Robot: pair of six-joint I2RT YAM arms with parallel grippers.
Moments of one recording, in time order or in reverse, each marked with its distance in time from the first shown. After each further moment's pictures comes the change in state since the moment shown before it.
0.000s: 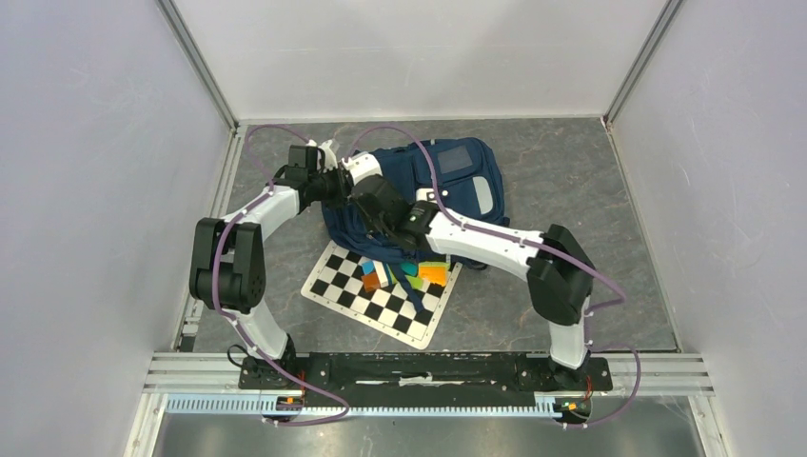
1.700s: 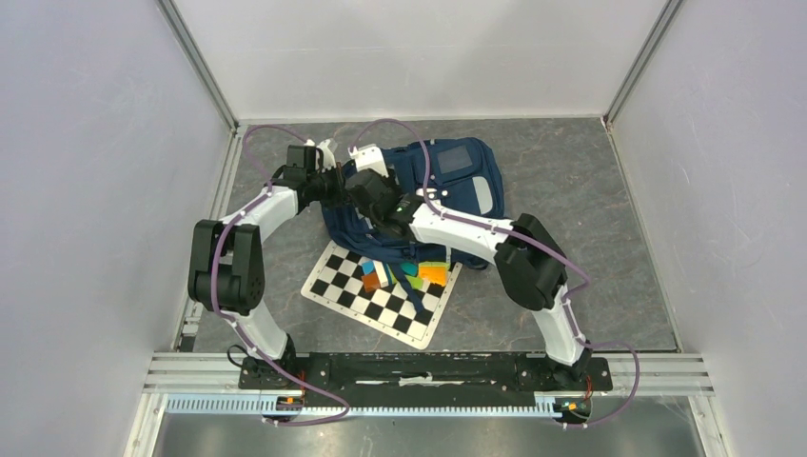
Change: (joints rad) left arm 0.010 -0.011 -0.005 0.002 0.005 -0.010; right arm -0.061 0.232 0.152 0.006 0.198 0.072
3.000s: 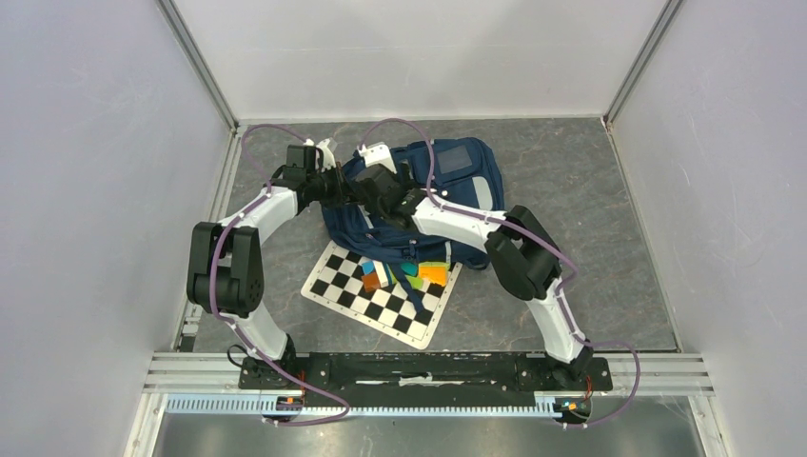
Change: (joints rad) left arm 0.000 -0.019 -0.003 -0.008 -0.020 0.000; right arm -0.079 0.070 0.010 0.060 -0.010 -0.064
